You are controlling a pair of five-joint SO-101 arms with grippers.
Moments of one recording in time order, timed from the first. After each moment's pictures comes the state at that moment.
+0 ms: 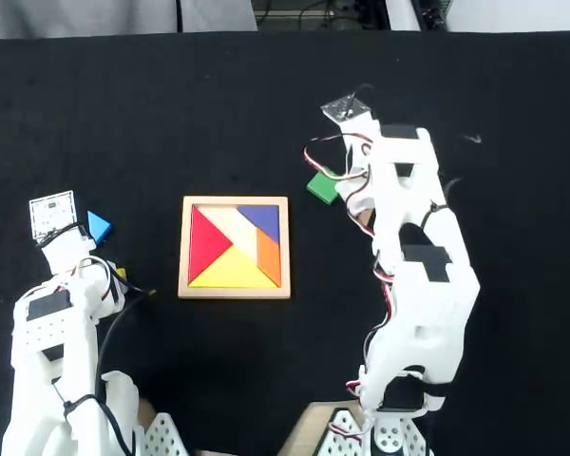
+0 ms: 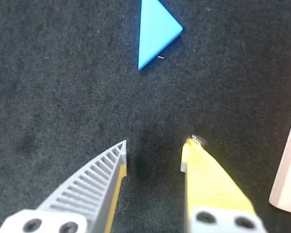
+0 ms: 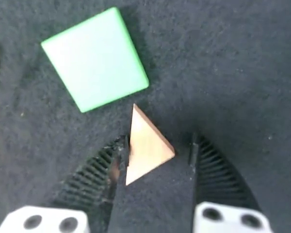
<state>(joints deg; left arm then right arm) -24.4 -43.9 76.3 38.9 -4.7 1.4 29.3 -4.9 69.0 30.1</state>
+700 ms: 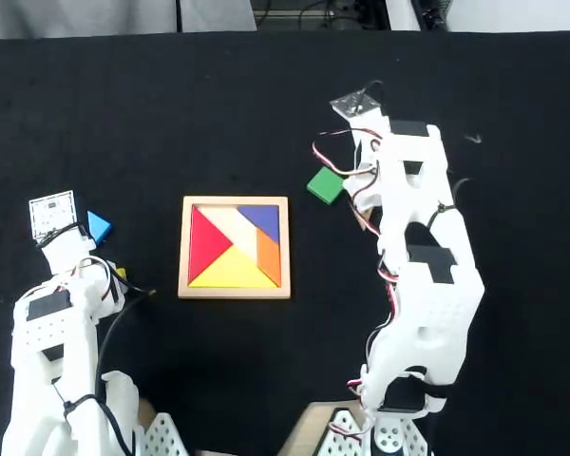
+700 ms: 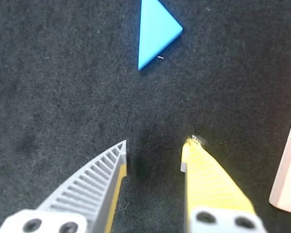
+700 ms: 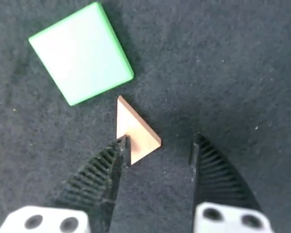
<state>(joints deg) -24.4 -43.9 76.3 38.9 -4.7 3.2 30.5 -5.9 69.8 30.5</state>
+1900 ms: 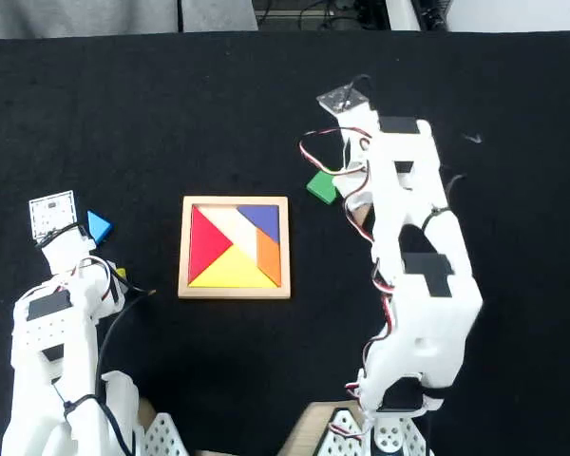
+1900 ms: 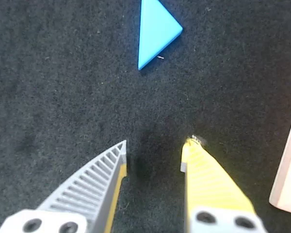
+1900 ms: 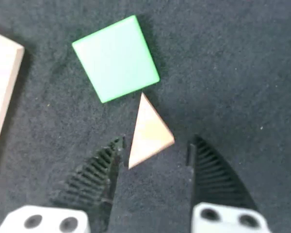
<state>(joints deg) -24.4 -43.9 76.3 38.9 -4.7 0.2 24.2 -3.2 71.4 29.8</state>
